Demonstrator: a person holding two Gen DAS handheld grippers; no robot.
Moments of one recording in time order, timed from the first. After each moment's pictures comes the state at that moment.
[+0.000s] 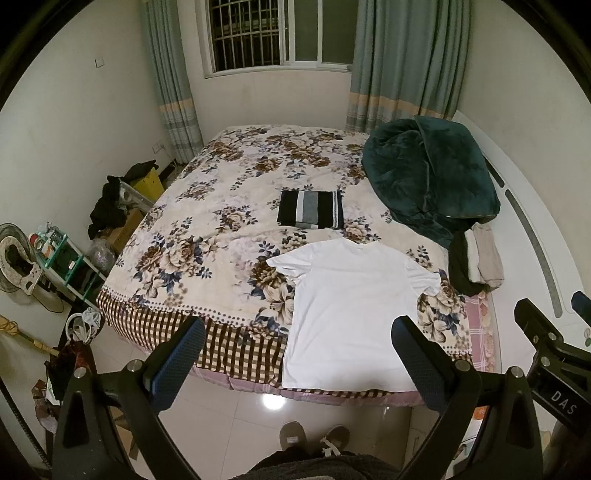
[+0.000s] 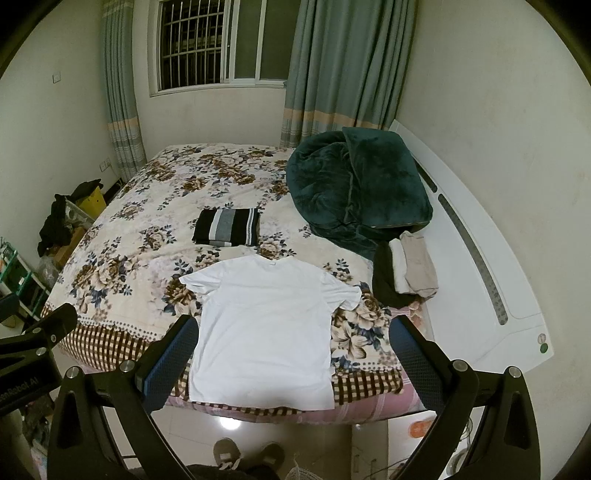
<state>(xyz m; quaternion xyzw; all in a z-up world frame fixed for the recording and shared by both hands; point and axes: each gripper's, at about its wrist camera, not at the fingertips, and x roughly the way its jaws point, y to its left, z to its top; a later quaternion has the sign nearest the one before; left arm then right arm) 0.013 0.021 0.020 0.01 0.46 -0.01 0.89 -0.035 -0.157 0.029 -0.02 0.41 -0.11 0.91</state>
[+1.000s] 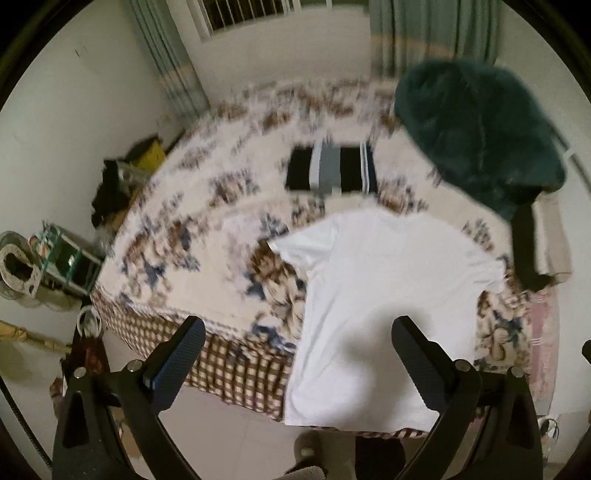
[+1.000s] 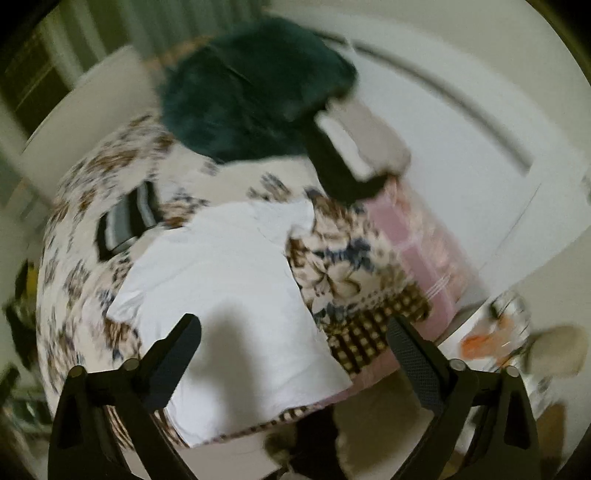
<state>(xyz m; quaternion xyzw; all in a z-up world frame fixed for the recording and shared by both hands) 0.210 -0.061 -0.198 0.07 0.54 0.06 0.84 0.107 -0.431 -0.273 0.26 0.51 -0.26 0.78</state>
